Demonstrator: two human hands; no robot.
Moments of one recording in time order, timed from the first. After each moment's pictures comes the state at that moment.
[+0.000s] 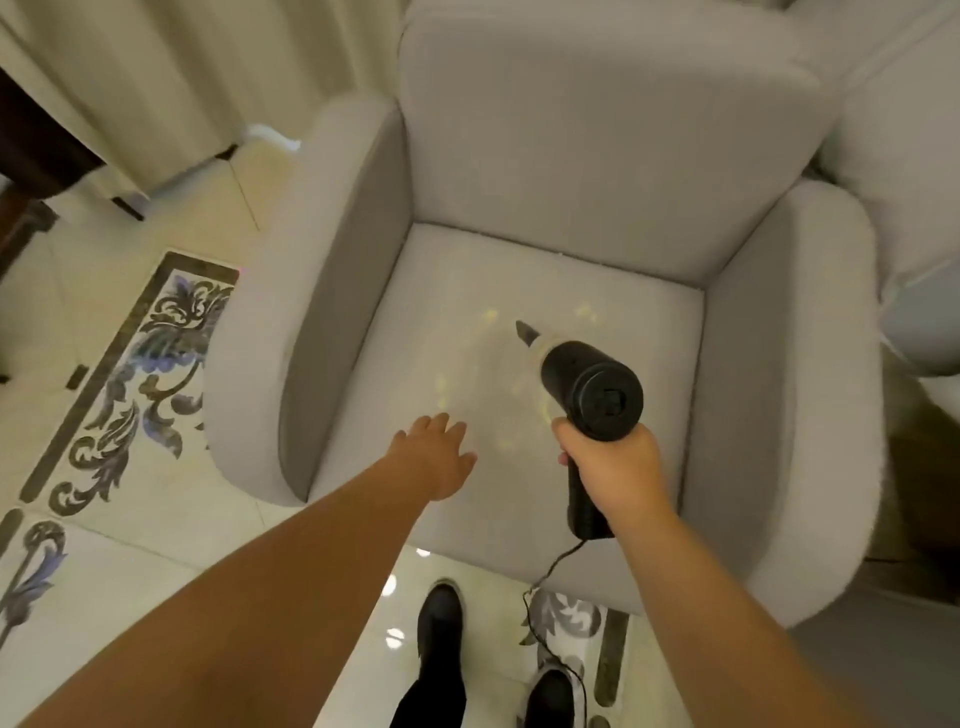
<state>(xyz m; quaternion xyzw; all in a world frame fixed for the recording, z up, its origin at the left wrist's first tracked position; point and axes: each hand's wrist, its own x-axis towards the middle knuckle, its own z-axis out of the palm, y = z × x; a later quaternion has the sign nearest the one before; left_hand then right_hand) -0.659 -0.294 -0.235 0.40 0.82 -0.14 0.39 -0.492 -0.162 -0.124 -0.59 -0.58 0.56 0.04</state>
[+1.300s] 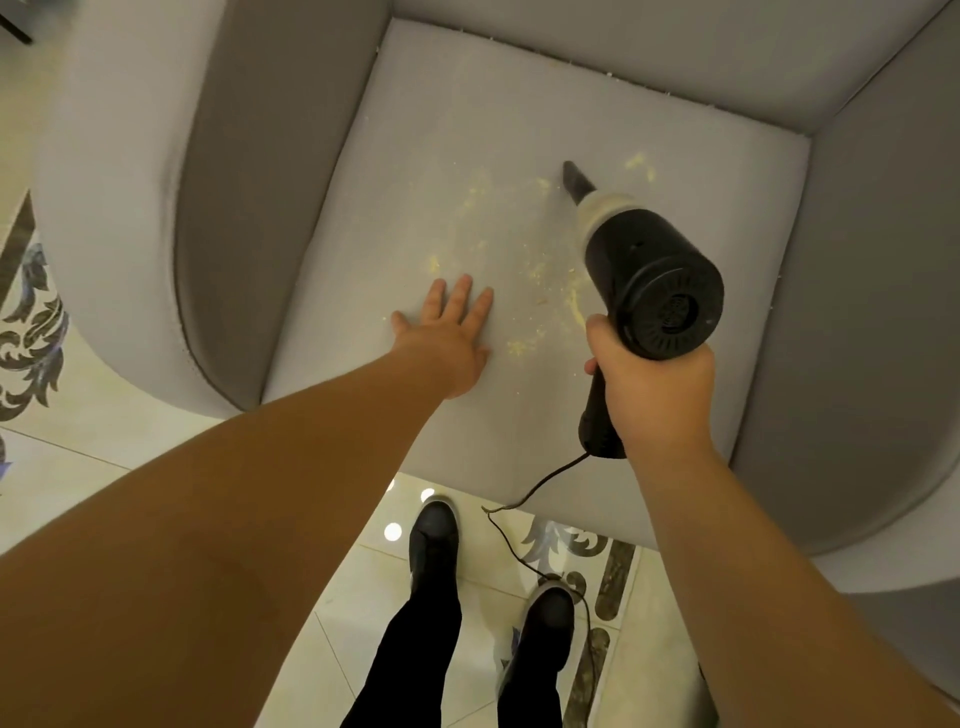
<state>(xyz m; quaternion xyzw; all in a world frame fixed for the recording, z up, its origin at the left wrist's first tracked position) -0.672 -0.273 -0.377 0.41 0.82 -0.15 0.38 -0.499 -0.174 -0.242 -0.59 -0.57 0.55 0.17</state>
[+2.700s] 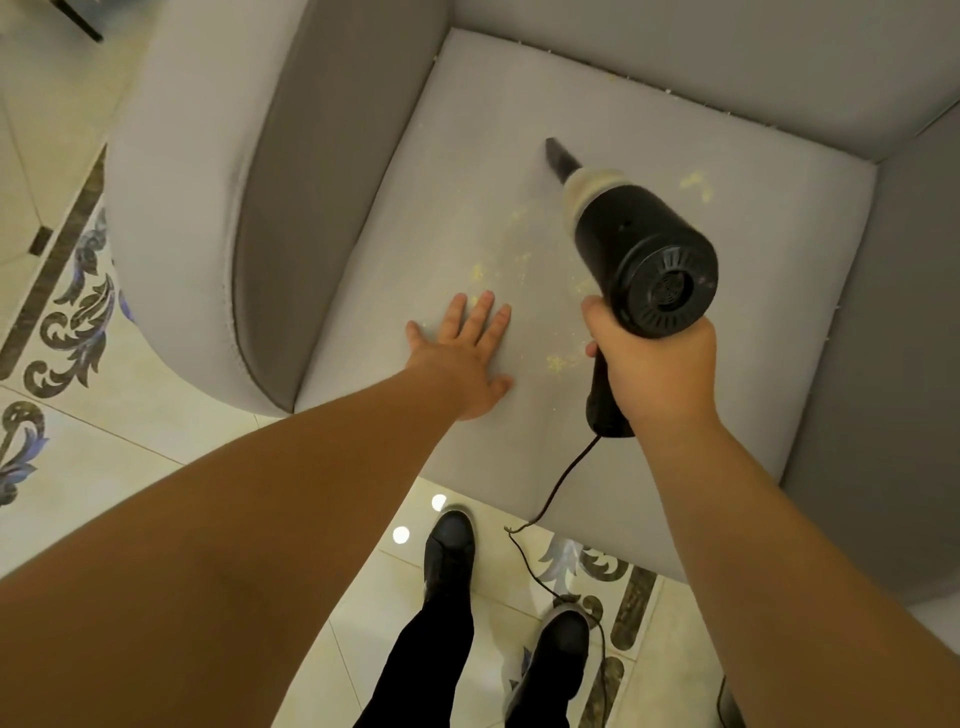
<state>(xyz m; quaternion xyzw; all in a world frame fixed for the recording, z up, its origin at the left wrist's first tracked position) -0.684 -0.303 -0.388 0.42 0.81 -0.14 0.38 -0.546 -0.175 -0.253 -0.53 -0.64 0.55 0.13</state>
